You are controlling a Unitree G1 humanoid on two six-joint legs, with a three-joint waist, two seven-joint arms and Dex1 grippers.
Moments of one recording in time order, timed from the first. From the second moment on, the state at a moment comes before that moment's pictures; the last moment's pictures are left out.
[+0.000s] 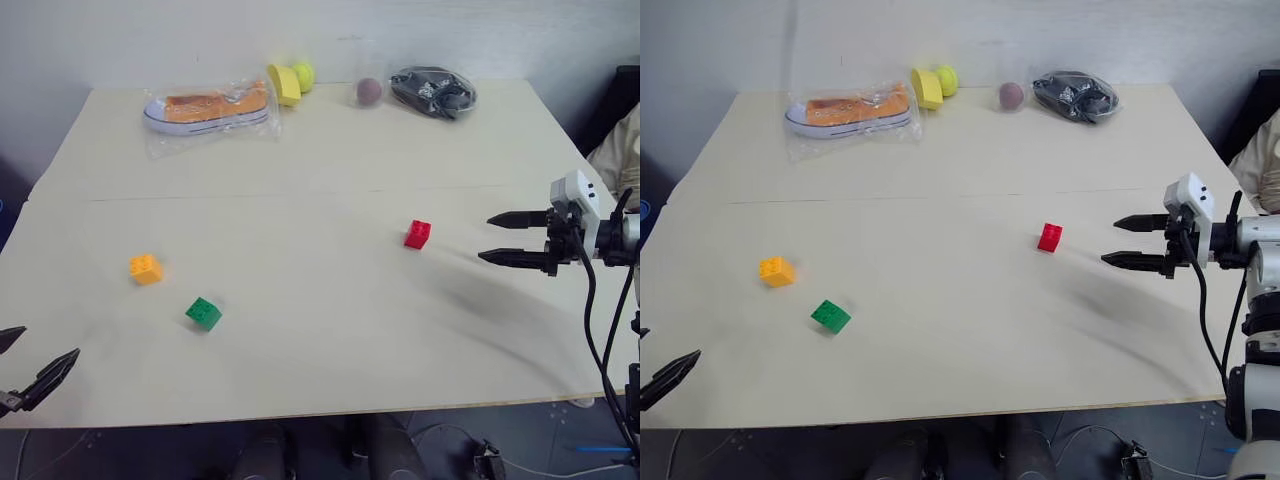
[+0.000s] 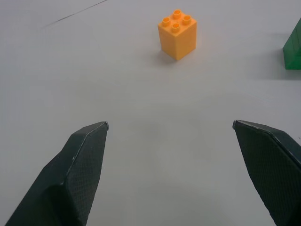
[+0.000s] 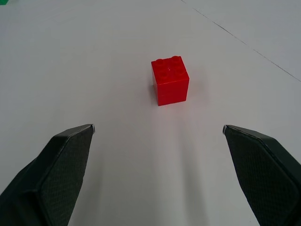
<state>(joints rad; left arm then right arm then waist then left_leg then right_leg) 0.58 0.68 0.96 -0.30 -0.50 0.36 -0.83 -0.80 -0.93 -0.05 0.76 0.26 0.18 1.53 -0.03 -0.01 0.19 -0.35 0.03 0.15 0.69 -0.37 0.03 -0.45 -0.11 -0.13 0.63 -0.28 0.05</state>
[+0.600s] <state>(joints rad) 0.55 0.68 0.92 -0.30 -0.49 0.38 -0.80 -0.76 -0.93 -0.05 0.67 0.27 0.20 1.51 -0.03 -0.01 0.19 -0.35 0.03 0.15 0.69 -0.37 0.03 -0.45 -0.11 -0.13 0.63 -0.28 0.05</state>
